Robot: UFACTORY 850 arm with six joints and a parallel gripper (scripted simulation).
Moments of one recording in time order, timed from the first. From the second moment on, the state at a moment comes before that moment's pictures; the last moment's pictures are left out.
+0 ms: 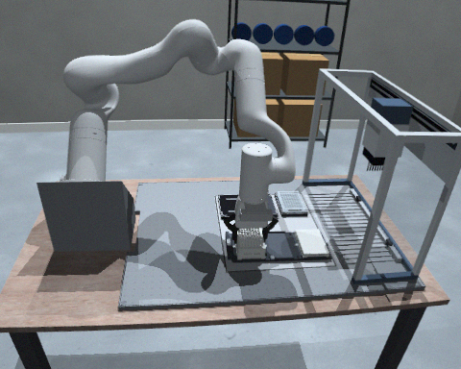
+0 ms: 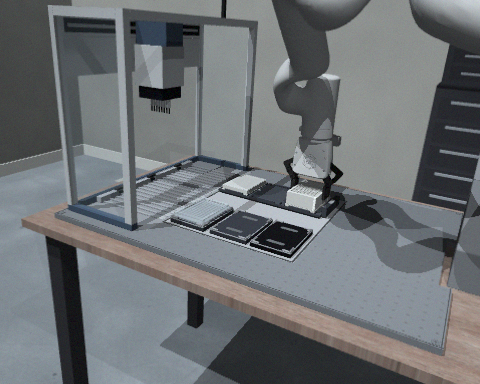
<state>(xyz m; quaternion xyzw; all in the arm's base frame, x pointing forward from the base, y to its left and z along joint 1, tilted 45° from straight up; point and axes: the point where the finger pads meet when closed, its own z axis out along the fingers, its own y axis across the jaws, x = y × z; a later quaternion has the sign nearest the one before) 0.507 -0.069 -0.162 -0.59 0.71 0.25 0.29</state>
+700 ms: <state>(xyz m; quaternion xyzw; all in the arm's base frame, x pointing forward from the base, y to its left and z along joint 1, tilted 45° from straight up) 0.507 -0.068 -0.163 -0.59 0.71 0.25 0.29</state>
